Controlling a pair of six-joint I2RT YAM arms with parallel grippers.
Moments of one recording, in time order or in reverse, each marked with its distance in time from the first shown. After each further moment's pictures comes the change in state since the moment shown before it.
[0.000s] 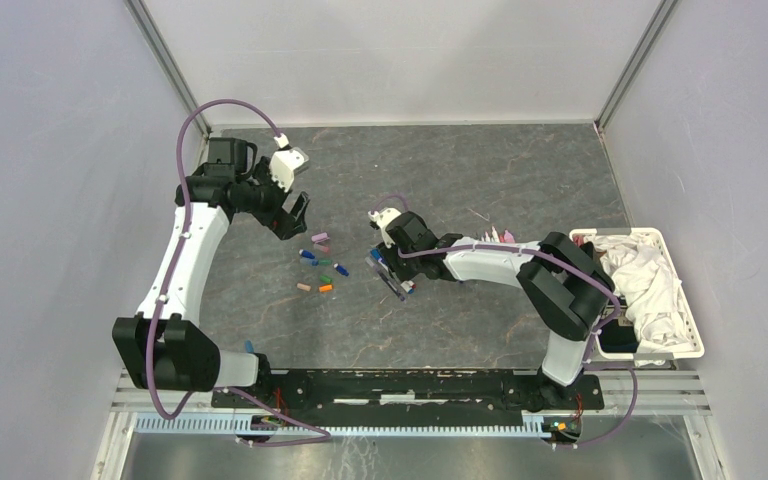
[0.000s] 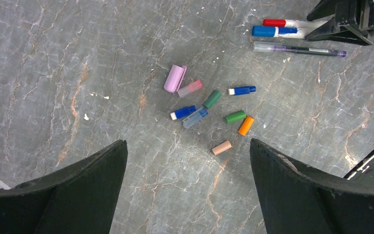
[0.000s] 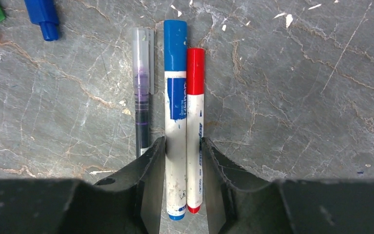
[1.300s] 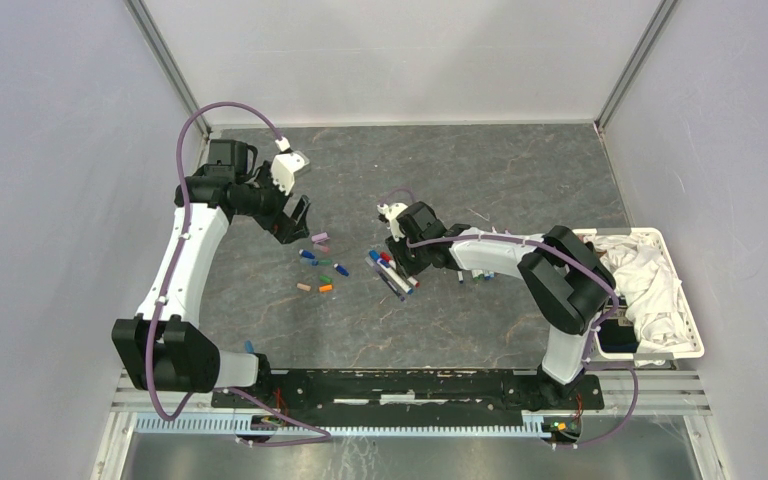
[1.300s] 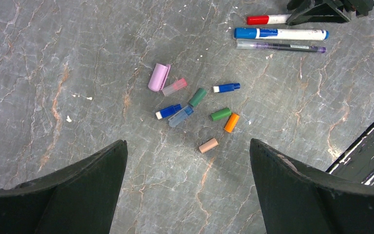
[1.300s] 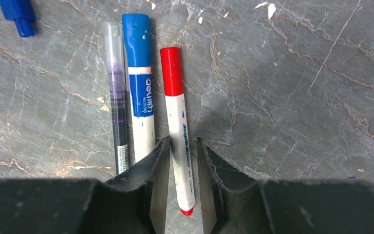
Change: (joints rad) left arm 0.000 -0.003 0.001 -0.045 0.046 0.001; right arm -0.083 0.019 0.014 -0.035 -0.116 -0.020
